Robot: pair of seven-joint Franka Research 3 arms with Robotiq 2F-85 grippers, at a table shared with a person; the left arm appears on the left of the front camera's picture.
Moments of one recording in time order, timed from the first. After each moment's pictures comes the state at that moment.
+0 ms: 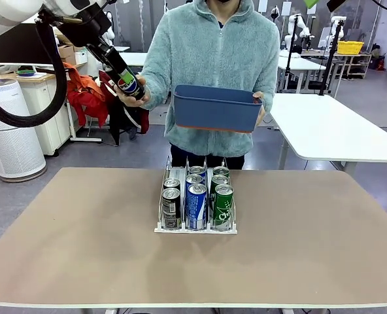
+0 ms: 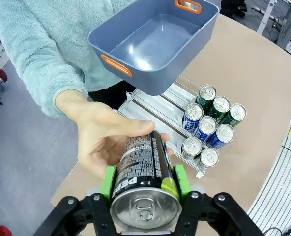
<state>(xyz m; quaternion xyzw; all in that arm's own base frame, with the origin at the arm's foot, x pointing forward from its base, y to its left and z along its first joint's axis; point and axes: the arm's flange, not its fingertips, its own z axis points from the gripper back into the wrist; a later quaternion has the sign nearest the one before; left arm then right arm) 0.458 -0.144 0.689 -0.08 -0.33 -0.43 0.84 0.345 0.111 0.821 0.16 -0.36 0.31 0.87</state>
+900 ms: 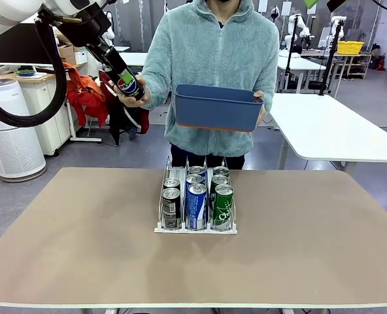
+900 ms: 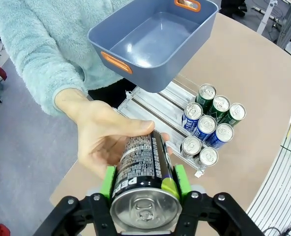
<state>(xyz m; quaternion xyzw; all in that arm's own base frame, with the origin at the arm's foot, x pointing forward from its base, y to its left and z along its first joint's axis) 0.457 -0.143 0.688 -0.08 -0.32 -0.43 0.84 0.345 0.111 0.821 0.16 -0.36 0.31 0.87</state>
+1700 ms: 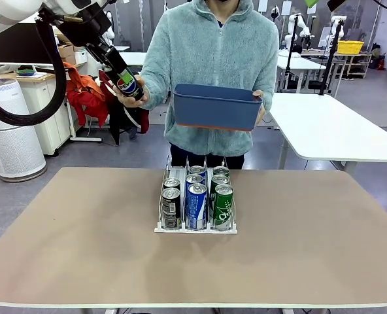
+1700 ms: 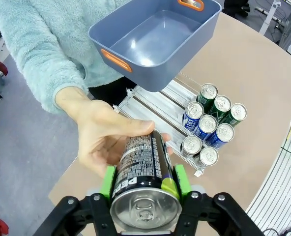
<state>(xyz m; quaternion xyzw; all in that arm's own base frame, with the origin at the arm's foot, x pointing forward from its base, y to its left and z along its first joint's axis) 0.457 -0.144 0.689 -0.08 -0.32 -0.42 0.84 0.345 0.111 0.821 0.16 -0.36 0.31 0.87</state>
